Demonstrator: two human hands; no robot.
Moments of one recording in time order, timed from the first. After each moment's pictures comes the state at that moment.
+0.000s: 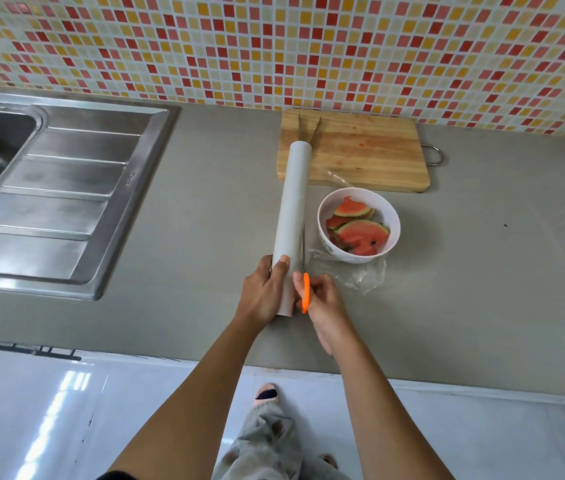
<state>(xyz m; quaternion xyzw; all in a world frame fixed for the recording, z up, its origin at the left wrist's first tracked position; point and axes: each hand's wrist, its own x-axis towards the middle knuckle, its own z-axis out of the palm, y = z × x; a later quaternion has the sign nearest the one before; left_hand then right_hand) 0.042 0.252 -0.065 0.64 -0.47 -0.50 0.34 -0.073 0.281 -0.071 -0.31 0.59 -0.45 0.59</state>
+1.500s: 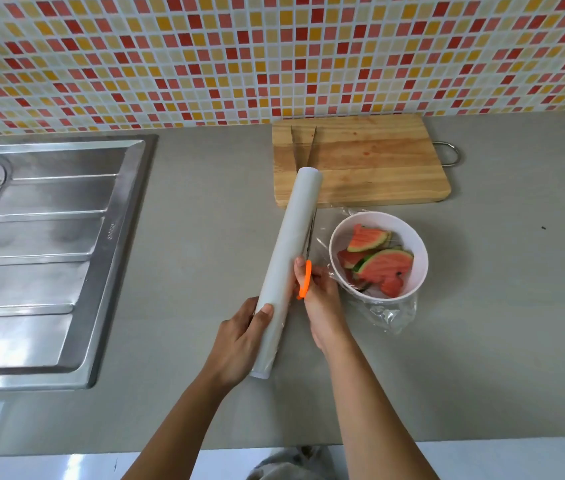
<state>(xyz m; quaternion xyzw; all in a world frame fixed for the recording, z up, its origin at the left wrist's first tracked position) 0.104 0.218 -0.055 0.60 -0.57 -0.51 0.24 -0.041 0.183 -0.084 -0.22 0.55 -0.56 0.58</state>
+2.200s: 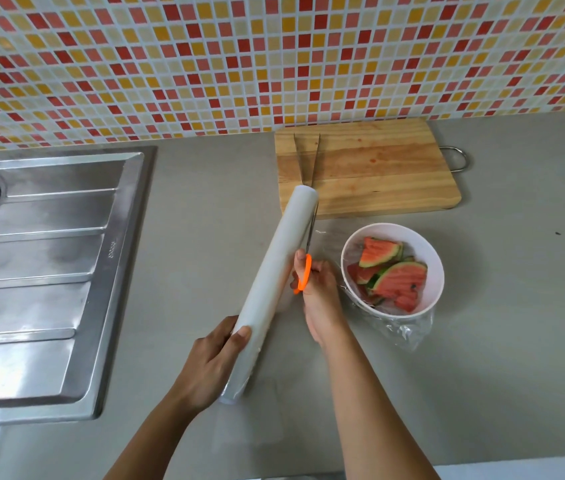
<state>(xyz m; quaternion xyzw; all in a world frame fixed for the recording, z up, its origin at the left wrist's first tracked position) 0.156 0.200 -0.045 0.59 -0.61 -0.50 0.18 -0.025 0.140 -0.086 -0.22 0.56 -0.58 0.55</state>
